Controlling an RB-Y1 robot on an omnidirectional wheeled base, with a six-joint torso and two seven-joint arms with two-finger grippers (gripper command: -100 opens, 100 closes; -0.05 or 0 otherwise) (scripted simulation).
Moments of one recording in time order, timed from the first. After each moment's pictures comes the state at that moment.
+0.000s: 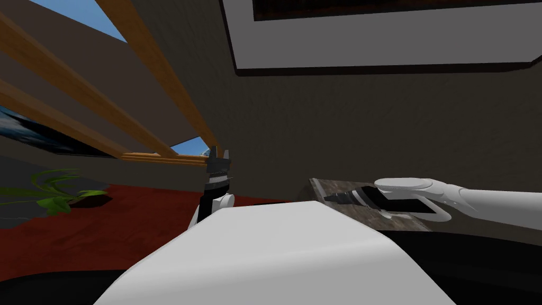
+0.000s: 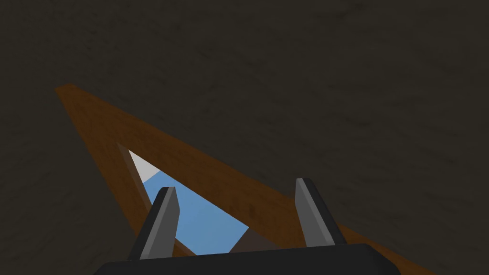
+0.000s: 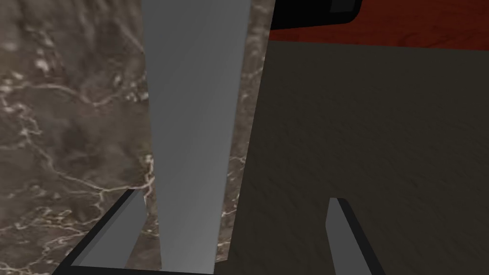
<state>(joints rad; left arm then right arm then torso) 0.48 0.03 -0.06 -2.29 0.05 -0.42 0.12 -0.16 -1.98 1.25 -1.88 0.33 -0.50 -0.60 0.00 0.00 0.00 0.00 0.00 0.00</state>
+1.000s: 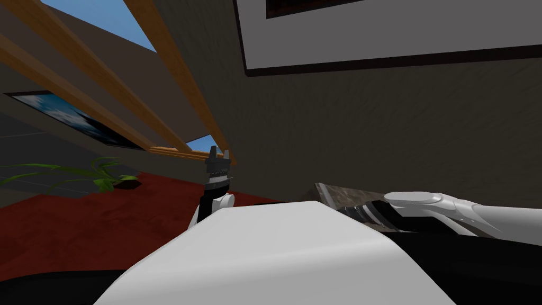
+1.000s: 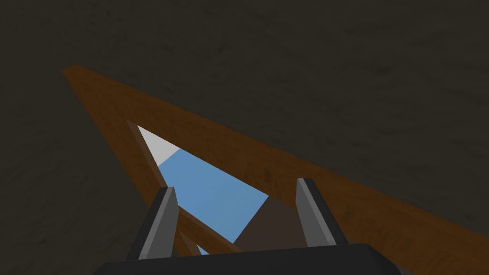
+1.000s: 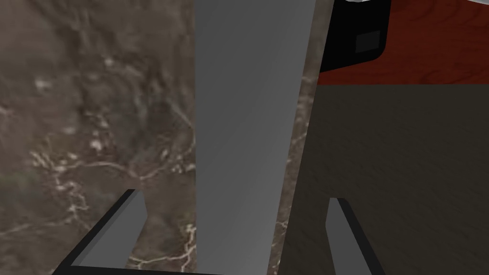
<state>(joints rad) 0.48 0.03 -0.06 -2.29 0.05 -0.42 0.12 -0.12 -1.95 1.40 -1.84 0.34 -0.46 -0.63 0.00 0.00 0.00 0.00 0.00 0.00</state>
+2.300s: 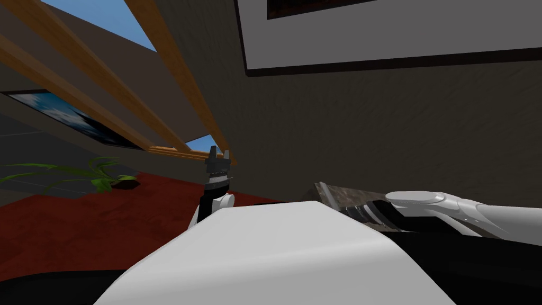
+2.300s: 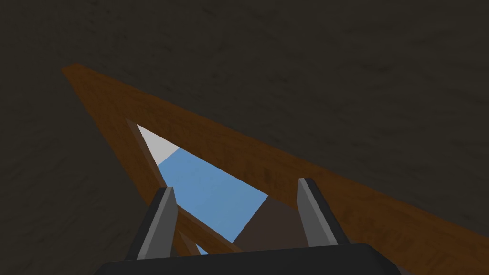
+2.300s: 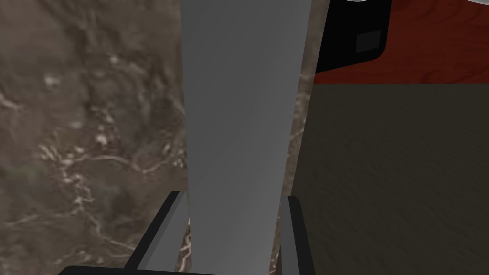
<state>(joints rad) 0.48 0.03 -0.06 -2.29 0.05 -0.42 0.12 -0.13 -1.97 1.40 -1.85 0.34 -0.47 -0.63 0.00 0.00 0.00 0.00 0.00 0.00</state>
